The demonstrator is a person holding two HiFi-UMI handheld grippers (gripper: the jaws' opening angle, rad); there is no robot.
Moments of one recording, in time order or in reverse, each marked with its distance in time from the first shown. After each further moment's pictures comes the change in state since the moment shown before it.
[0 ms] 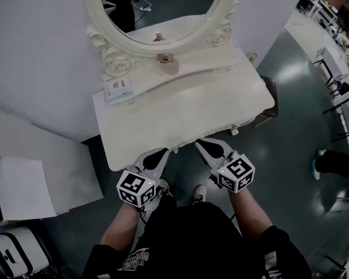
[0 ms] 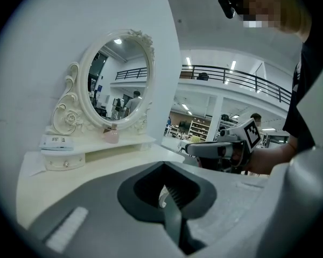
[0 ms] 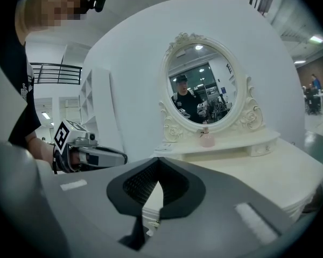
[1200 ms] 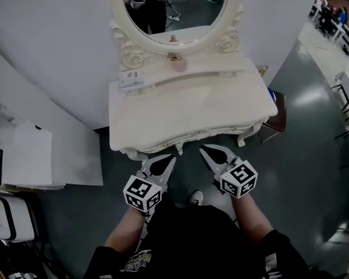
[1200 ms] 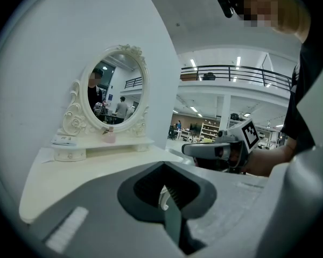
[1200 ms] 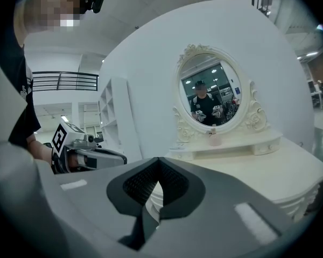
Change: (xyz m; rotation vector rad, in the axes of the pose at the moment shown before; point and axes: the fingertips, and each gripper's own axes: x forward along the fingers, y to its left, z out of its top) left arm -0.012 -0.116 -0.025 0.015 -0.059 0.153; right arm -0.094 0.017 -0.022 -0.034 -0.036 0.167
